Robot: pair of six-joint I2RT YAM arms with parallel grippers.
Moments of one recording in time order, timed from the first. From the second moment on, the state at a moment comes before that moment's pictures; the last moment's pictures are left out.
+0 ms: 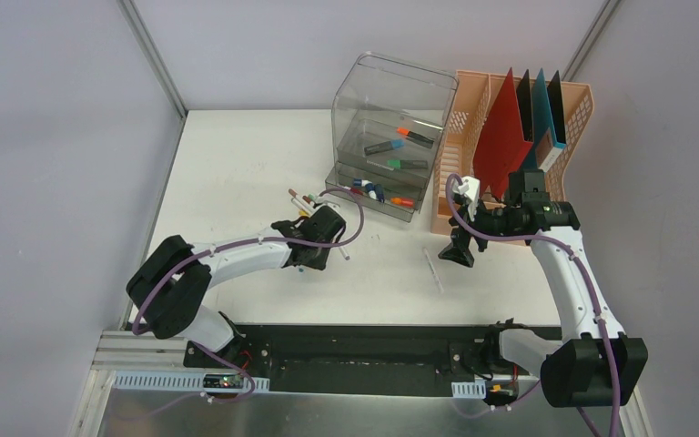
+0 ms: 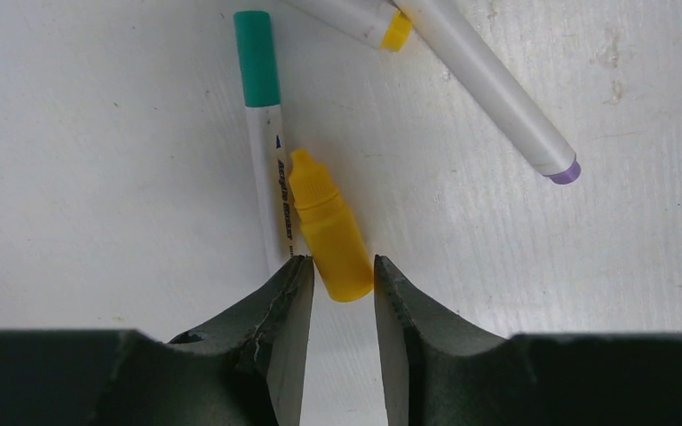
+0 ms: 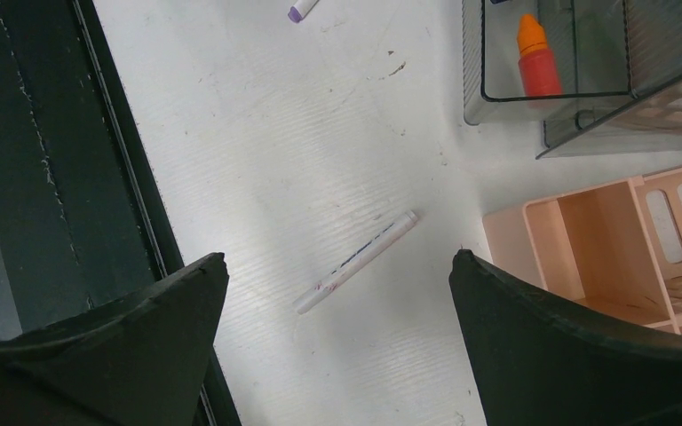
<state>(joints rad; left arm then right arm) -0.81 1.49 0.83 -0.48 -0.31 -0.45 0.06 1.11 1.01 -1.02 -0.88 -0.93</state>
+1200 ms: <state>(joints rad) -0.85 1.39 0.73 -0.38 -0.23 -0.45 0.06 1.10 1.01 -1.02 -0.88 -0.94</state>
